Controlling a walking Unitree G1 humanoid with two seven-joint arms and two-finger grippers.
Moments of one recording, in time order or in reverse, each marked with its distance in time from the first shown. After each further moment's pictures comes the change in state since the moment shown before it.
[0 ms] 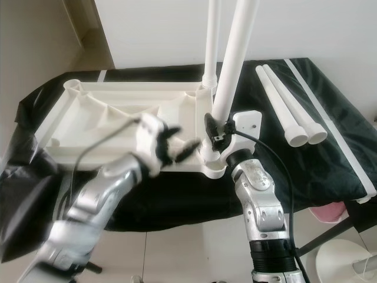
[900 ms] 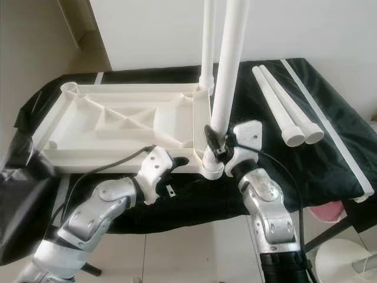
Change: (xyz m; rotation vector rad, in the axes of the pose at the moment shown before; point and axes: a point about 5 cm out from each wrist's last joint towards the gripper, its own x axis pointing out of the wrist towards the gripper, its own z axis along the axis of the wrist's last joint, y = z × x) left arm -0.013 -0.017 -0.019 0.094 0.133 -0.058; right arm -0.020 -0.001 -0.011 -0.066 0.041 0.082
